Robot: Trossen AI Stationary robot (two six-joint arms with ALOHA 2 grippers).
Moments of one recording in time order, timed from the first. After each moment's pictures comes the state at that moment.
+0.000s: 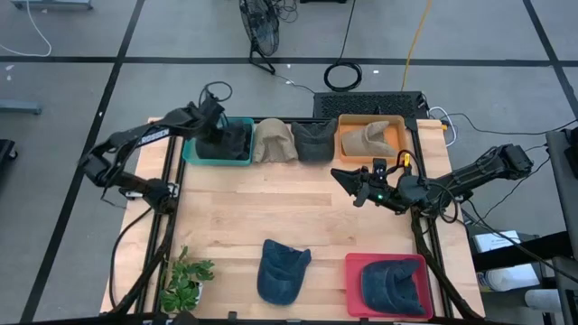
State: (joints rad) left arm 0.89 1.37 0.88 -0.68 -0.11 -0.37; right arm 0.31 1.05 0.60 0.62 0.71 0.77
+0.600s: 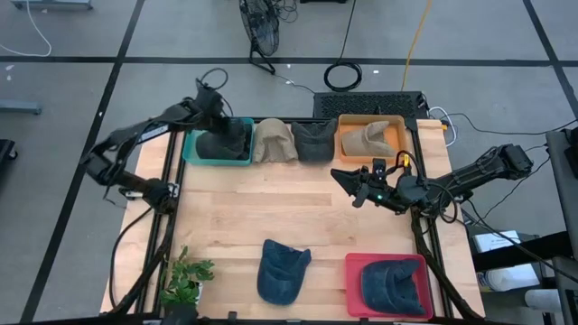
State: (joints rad) left arm 0.95 1.40 0.91 -0.48 0.09 -0.42; right arm 0.31 1.05 0.60 0.60 0.71 0.76
